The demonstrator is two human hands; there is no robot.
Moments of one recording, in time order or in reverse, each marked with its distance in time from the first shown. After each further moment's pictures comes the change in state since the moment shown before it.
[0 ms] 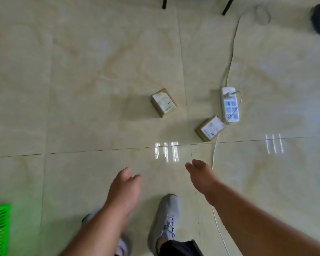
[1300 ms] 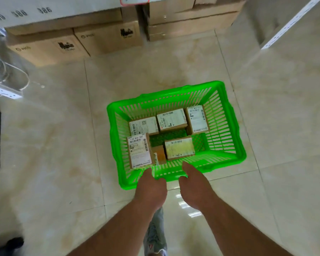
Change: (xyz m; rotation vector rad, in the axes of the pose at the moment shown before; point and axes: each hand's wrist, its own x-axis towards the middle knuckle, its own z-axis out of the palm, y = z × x) left_hand 0.039 -0.542 -0.429 -1.008 0.517 -0.449; right_hand -0.257 -0.056 0.764 -1.425 -0.602 -0.798
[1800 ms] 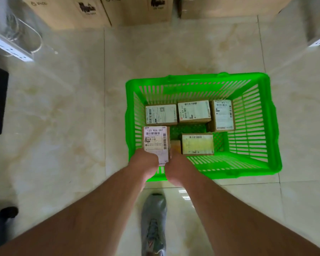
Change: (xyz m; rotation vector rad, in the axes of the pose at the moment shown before) left_hand 0.093 -0.031 -0.035 -0.187 0.008 -0.134; right_hand 0.080 -0.052 0.066 -0.245 -0.163 -0.069
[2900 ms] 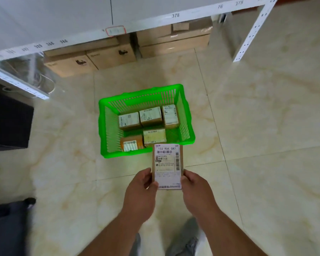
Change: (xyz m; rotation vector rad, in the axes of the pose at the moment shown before) left_hand -0.298 -0.057 0.161 -0.002 0.124 0.384; right_hand -0.289 0.223 -0.082 0.500 0.298 -0.092
